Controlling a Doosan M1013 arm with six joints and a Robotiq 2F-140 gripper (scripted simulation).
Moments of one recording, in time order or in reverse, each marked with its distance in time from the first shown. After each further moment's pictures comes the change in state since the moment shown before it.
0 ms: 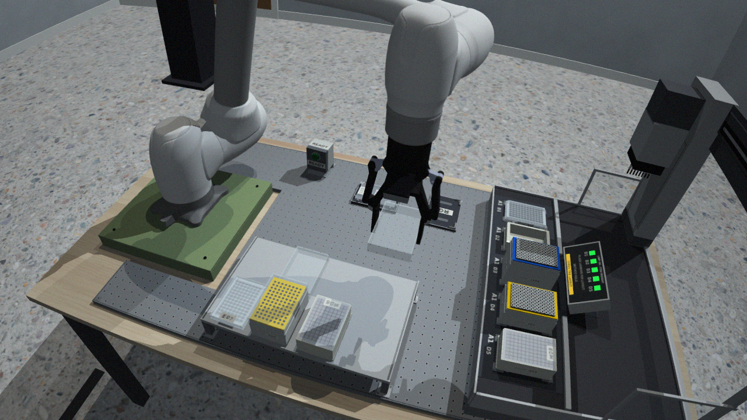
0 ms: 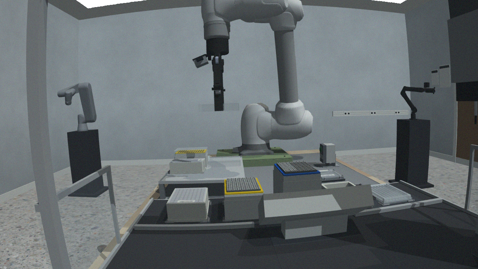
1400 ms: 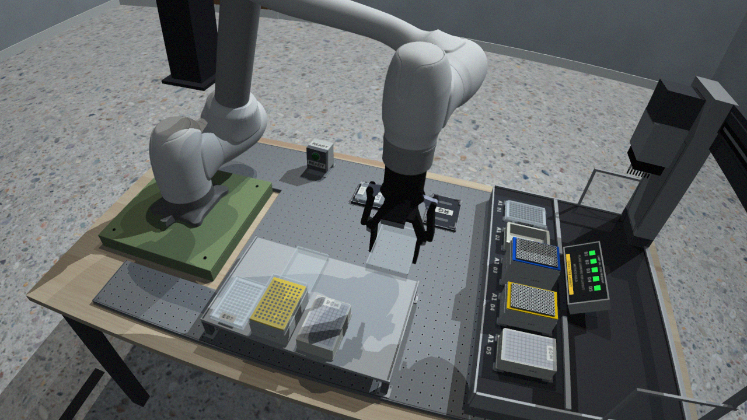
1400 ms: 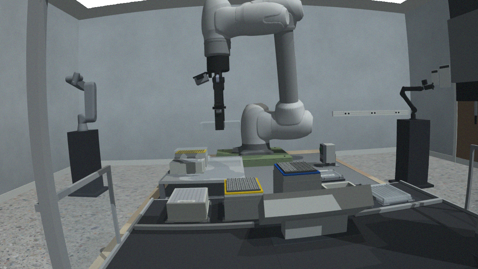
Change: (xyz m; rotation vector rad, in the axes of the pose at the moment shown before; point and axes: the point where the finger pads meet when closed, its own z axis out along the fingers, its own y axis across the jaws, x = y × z) arm 0.000 0.000 0.060 0.000 0.000 0.000
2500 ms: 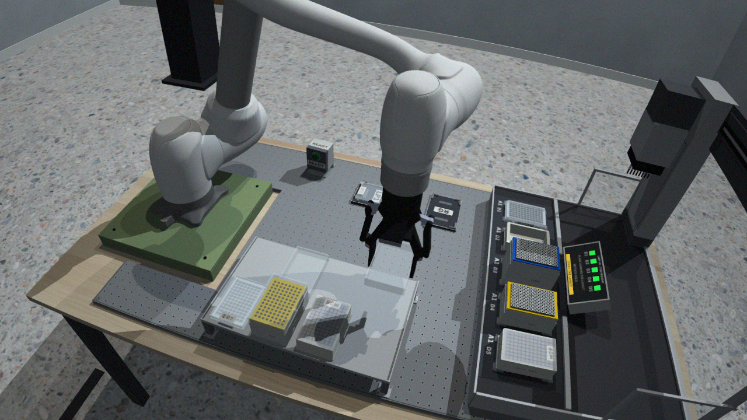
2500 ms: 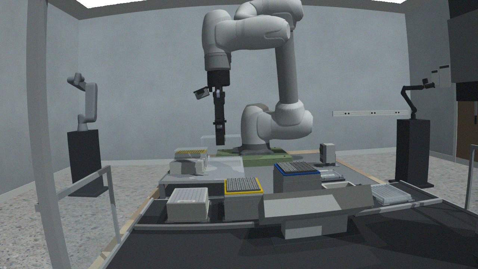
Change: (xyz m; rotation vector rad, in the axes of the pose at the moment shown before) arm 0.000 0.000 0.048 0.000 0.000 0.000
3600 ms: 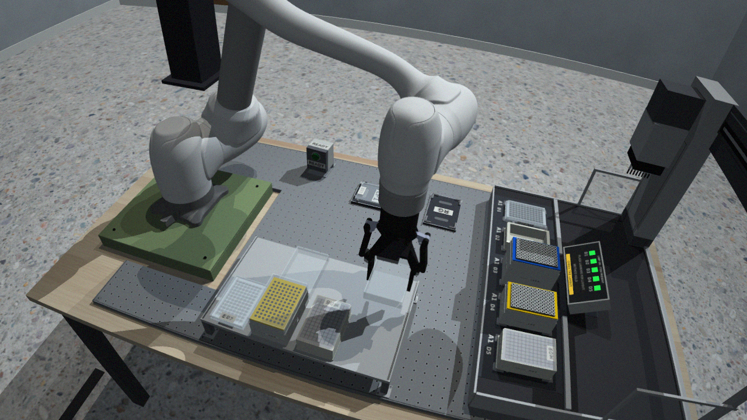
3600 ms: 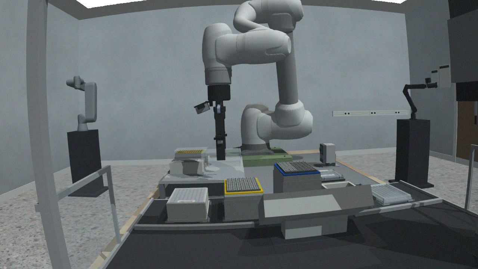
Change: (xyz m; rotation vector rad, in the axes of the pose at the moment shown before) arm 0.000 0.000 0.048 0.000 0.000 0.000
